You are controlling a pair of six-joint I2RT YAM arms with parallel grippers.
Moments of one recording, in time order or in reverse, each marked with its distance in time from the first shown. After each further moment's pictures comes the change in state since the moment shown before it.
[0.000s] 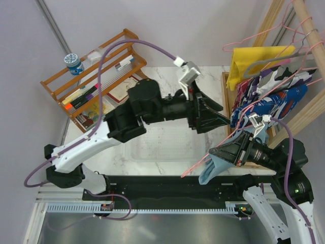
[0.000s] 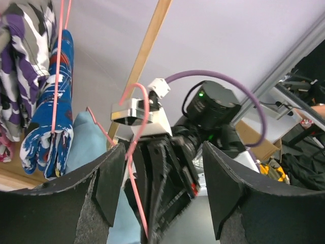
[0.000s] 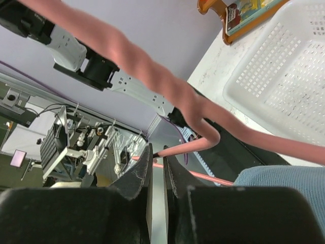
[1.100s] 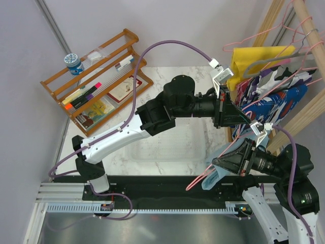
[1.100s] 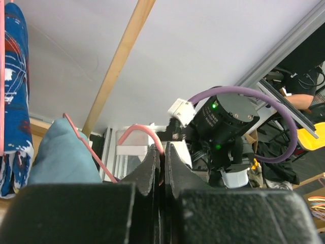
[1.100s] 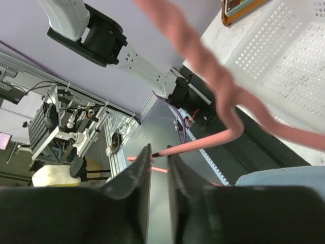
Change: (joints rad) left arm -0.002 0.286 0.201 0.033 0.145 -0.098; right arm -0.056 -0.034 0.065 -0.179 -0.102 -0.104
